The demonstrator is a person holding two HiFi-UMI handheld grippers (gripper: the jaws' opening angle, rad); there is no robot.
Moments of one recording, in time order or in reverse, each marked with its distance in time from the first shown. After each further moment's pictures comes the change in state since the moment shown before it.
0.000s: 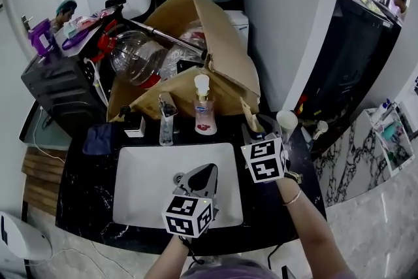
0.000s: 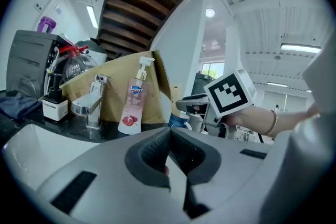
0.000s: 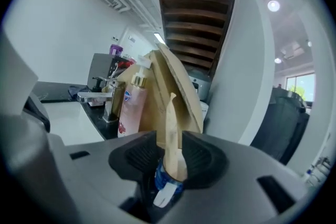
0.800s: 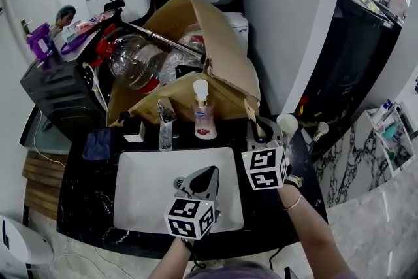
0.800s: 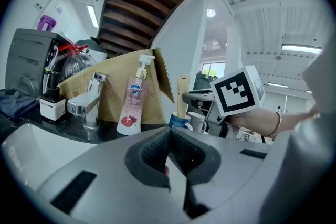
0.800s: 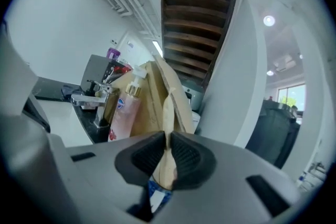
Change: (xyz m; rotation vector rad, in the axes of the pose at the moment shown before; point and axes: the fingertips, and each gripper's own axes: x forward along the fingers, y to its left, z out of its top) left arm 0.010 0.004 0.001 -0.007 -0.001 0.004; right arm -0.008 -0.012 0.019 -0.043 -0.104 -0.092
